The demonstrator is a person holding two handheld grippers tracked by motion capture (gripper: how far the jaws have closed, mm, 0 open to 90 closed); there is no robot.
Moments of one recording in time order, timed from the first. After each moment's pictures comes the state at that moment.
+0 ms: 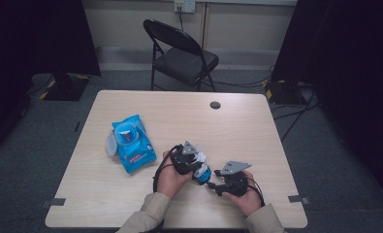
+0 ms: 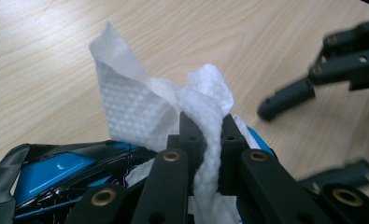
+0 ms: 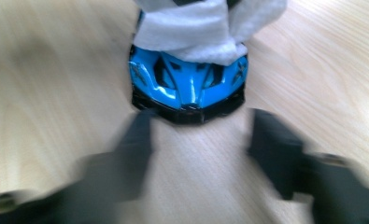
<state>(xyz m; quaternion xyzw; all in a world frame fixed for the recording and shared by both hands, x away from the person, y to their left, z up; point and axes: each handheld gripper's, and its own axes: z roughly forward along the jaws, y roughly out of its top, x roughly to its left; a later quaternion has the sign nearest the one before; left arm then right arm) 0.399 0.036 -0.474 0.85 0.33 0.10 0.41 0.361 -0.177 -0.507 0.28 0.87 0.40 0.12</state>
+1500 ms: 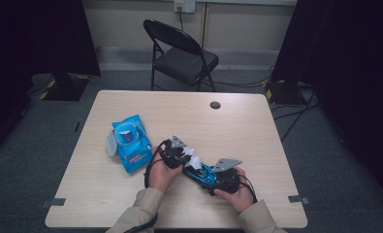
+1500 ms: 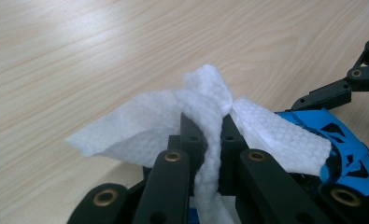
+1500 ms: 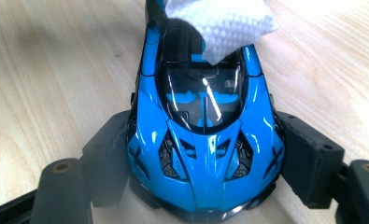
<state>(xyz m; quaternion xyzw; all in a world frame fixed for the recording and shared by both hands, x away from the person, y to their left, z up) 0.413 0.068 -0.471 0.83 0.38 0.12 0.39 0.371 -0.155 -0.508 0.27 0.87 0.39 0.11</state>
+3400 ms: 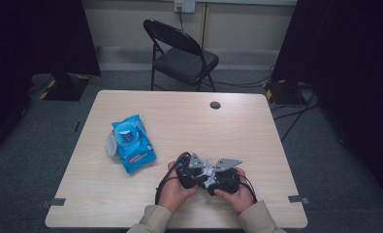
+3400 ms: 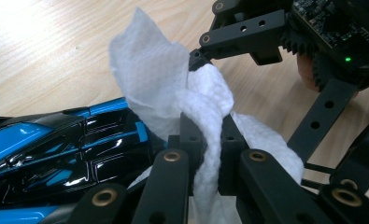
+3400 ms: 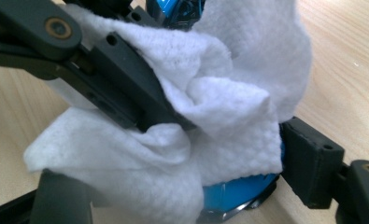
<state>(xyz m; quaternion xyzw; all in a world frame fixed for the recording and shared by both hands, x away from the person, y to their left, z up) 0.364 0.021 -0.477 0.86 0.30 0.07 0.40 0.371 -0.155 -0.508 0.27 0.87 0.39 0.11</state>
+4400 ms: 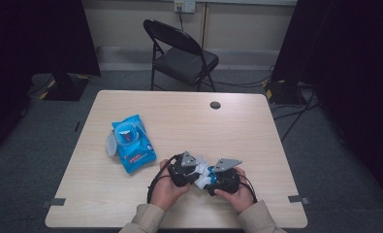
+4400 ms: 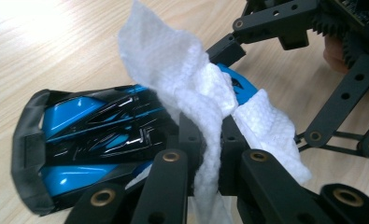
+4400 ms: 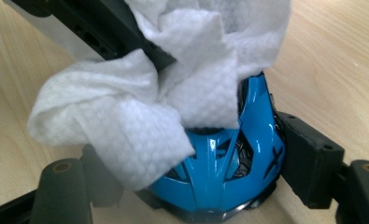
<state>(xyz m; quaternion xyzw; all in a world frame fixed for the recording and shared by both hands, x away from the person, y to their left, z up) 0.366 0.043 -0.471 0.87 0.31 0.09 0.39 0.371 -0.155 -0.508 0.27 0.87 0.39 0.11</state>
